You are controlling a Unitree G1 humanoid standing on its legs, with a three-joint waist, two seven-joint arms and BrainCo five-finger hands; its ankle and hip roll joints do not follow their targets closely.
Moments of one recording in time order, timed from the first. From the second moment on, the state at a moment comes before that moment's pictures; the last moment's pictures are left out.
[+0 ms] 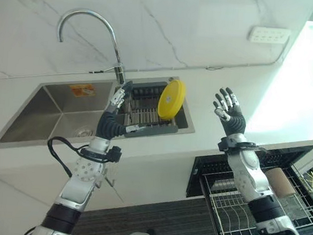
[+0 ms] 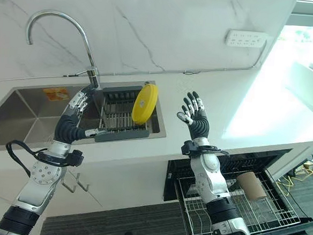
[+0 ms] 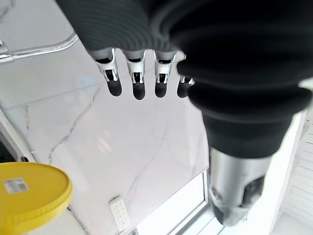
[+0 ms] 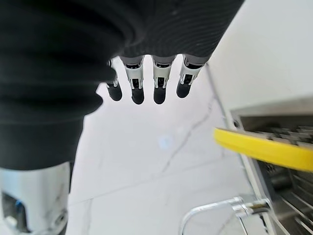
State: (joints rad) left arm -0.04 0.48 -0.12 -0.07 -0.10 -0.47 0.07; right arm -0.33 -0.32 0.23 0.19 0.70 -0.19 -0.05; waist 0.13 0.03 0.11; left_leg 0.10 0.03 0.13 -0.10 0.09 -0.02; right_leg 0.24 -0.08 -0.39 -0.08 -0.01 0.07
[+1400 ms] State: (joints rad) left arm -0.36 0.59 -0.31 -0.04 -0.15 -0.47 0.11; right arm -0.72 -0.37 0.27 0.53 0.74 -0.24 -0.13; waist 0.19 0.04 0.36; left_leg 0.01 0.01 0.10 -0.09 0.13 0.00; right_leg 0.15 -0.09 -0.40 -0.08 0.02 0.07
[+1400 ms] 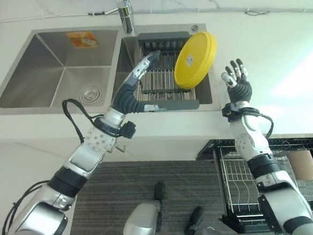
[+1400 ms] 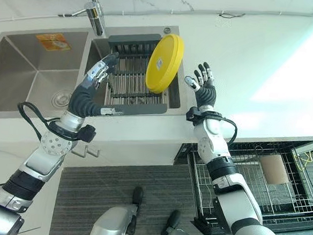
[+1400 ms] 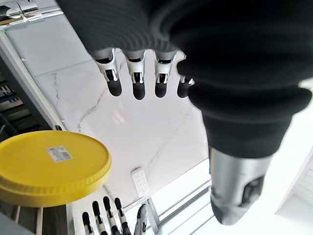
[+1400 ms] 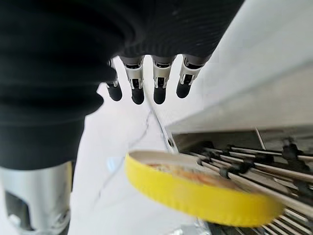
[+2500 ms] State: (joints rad) left arm -0.32 0.64 -0.31 -0.04 -0.16 -0.41 0.02; right arm -0.73 -0.38 0.25 0.70 0.83 -0.16 -0.12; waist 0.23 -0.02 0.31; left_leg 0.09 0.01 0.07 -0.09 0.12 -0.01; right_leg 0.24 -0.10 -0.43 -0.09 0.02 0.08
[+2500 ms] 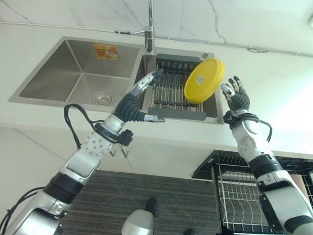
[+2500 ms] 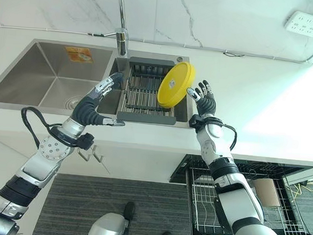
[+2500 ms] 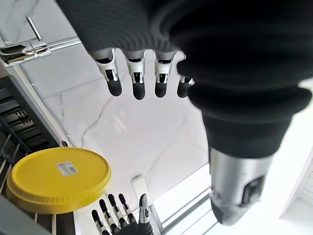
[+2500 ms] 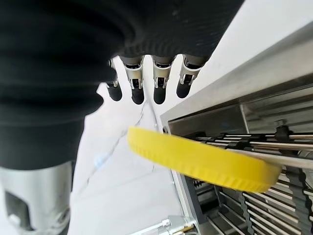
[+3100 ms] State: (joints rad) left arm -0.32 0.64 -0.31 -0.04 -0.18 -0.39 0.04; right arm -0.73 -0.41 0.22 0.76 0.86 -0.17 -0.08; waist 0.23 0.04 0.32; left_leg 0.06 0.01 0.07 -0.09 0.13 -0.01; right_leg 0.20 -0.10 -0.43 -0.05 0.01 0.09
